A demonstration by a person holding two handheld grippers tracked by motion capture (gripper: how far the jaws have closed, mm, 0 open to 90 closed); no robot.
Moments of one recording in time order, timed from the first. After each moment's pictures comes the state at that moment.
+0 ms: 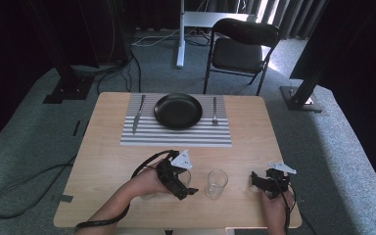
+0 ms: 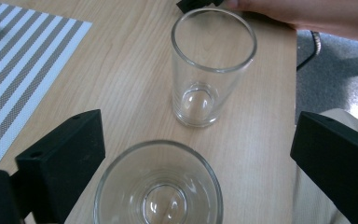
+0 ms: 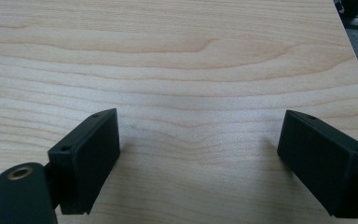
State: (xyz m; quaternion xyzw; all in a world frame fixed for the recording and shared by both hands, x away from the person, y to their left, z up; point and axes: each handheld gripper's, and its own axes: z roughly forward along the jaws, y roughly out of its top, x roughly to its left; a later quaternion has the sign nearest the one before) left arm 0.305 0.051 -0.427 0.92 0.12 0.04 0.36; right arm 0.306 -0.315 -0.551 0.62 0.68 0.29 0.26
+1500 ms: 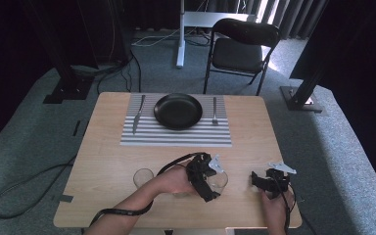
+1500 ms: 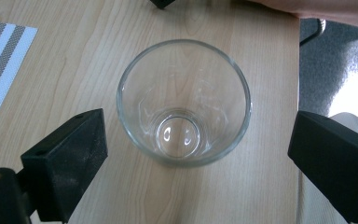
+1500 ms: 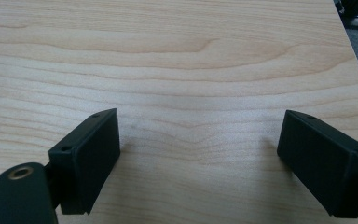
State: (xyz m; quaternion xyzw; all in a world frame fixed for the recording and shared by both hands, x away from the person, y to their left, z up) left arm 0.311 -0.029 -0.437 0.95 0.08 0.02 0.29; right arm 0.305 -0.315 -0.551 0.62 0.68 0.30 0.26
